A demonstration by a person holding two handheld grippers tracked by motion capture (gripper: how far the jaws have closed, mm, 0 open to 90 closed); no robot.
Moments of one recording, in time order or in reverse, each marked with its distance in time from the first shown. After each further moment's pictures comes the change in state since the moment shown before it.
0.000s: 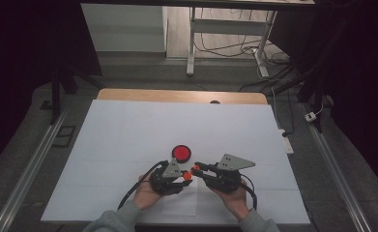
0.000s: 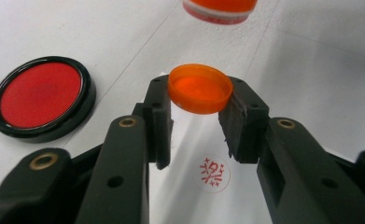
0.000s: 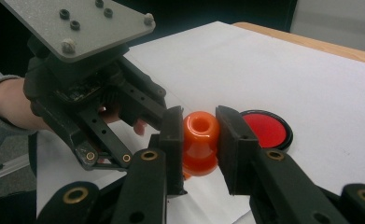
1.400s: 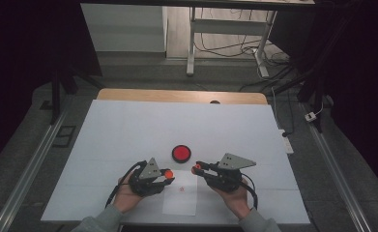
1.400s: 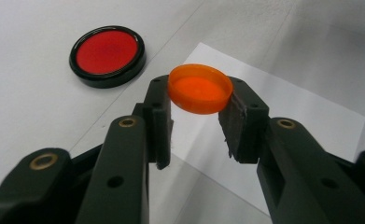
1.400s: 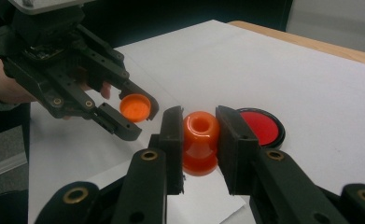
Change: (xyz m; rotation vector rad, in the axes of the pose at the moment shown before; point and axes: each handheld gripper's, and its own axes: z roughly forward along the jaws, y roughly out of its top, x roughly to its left) left arm 0.013 -0.028 -0.045 -0.016 0.070 -0.038; right arm -0.004 -0.001 -0.001 0.004 -0.017 -0.004
